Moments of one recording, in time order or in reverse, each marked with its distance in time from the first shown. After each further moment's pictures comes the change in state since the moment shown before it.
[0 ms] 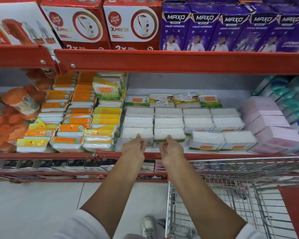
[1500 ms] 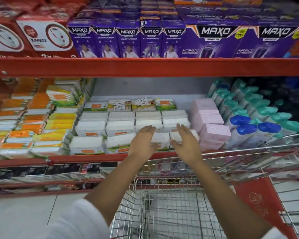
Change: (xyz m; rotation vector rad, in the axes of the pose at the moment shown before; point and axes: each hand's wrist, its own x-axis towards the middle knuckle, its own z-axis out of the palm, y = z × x) left_hand -0.064 -0.111 0.132 1.600 -0.251 1.099; right_hand 0.032 -0.173 -0.165 -1.508 -0.077 -1.082
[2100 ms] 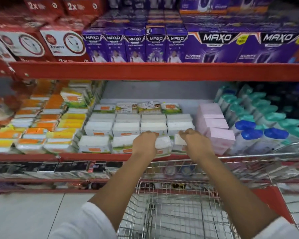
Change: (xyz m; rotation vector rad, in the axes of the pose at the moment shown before) left_hand -0.011 0.022 -0.023 0.306 -0.142 -0.136; right_hand 0.011 0.007 -0.030 -0.668 -0.154 -0.224
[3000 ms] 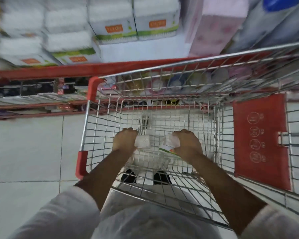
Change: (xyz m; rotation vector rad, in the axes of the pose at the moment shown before) left_hand -0.109 0.013 0.240 0.248 -0.514 -0.067; right_hand -0.167 0.038 0.225 0.394 -0.584 0.160
